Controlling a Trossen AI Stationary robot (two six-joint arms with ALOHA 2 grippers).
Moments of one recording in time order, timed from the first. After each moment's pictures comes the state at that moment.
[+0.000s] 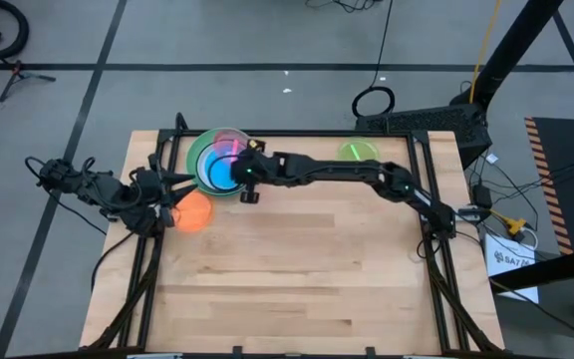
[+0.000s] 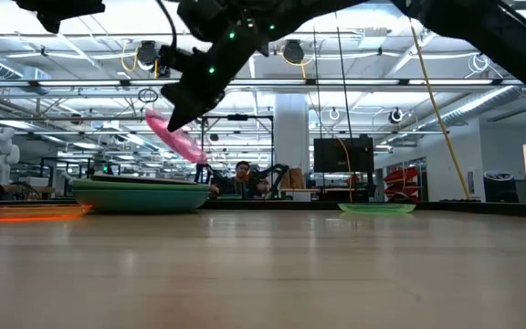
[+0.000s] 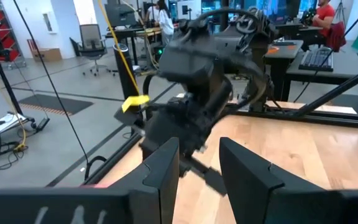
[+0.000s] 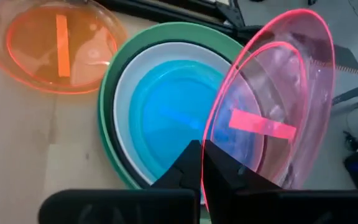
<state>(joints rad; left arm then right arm) -0.43 0.33 0.61 -0.39 -0.75 -0.03 -0.15 2.32 2.10 -0.47 0.28 -0.32</state>
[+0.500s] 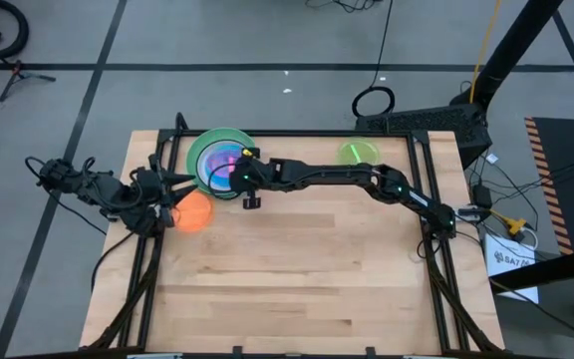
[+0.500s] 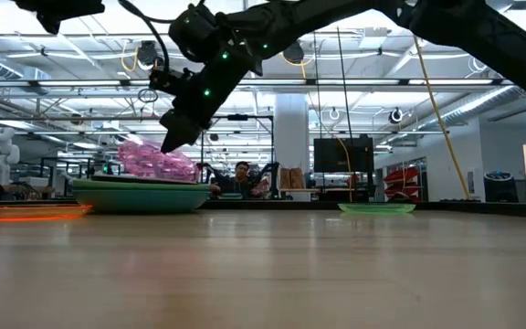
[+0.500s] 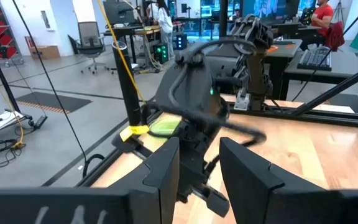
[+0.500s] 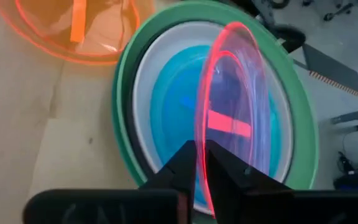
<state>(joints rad) -0.43 0.33 0.61 -0.40 -0.74 -0.04 -0.15 2.39 2.10 -0.43 0.26 -0.46</state>
